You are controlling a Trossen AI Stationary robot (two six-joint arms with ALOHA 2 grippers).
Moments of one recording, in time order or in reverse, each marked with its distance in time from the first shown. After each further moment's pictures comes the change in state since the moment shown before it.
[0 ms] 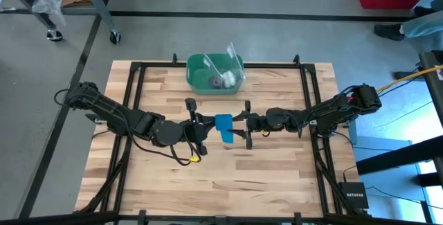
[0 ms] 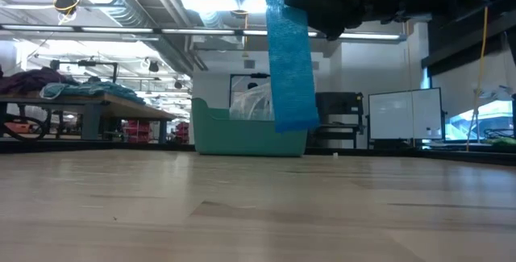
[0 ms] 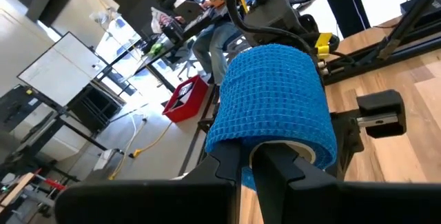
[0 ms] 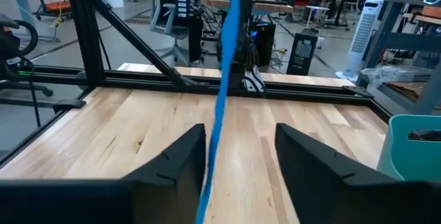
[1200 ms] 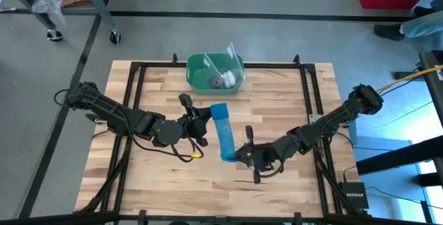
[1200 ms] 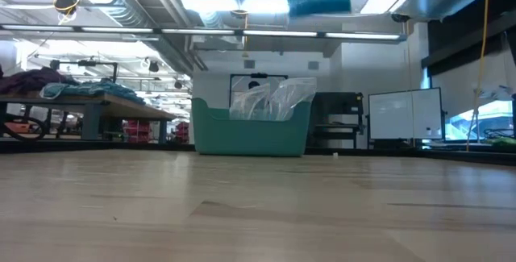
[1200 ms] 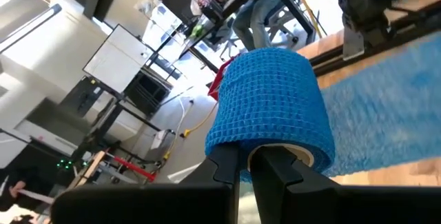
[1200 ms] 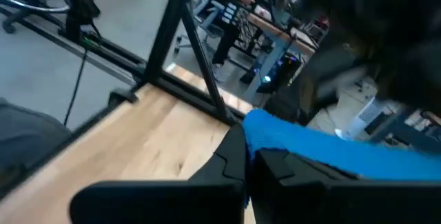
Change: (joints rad) left arm 0.017 -0.003 -0.008 -0.016 -0.193 0.111; right arm 0.388 -0.009 0.408 -0.468 0.258 -0.340
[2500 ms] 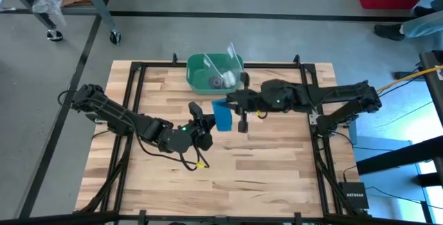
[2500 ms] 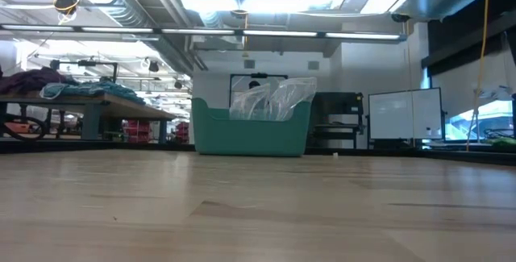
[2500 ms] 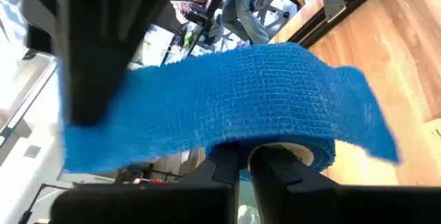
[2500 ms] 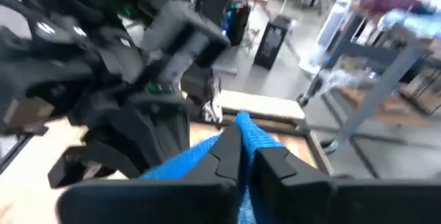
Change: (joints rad) left arm -0.038 0.080 -0.001 0.003 0.008 0.237; right arm -0.402 0.005 0.488 -0.589 -0.155 0.235
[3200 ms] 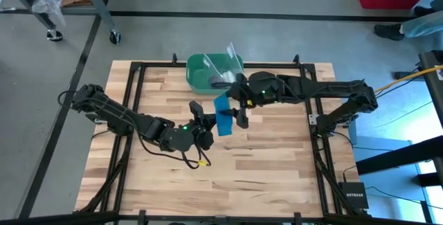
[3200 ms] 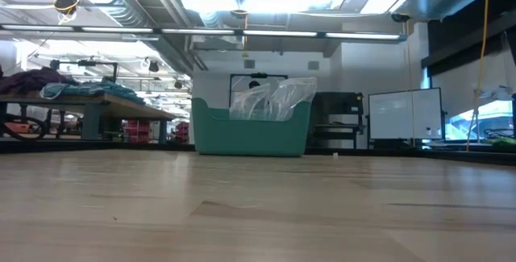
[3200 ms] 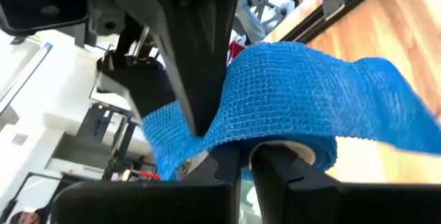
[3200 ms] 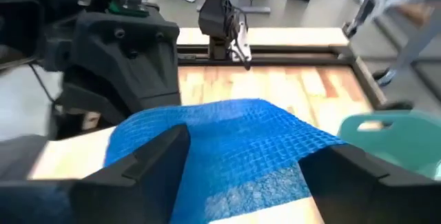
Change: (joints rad) left arm 0.016 0.002 -0.003 -0.009 0.014 -0.065; right arm -0.118 0.034 0.002 -0.191 -0.219 0.180
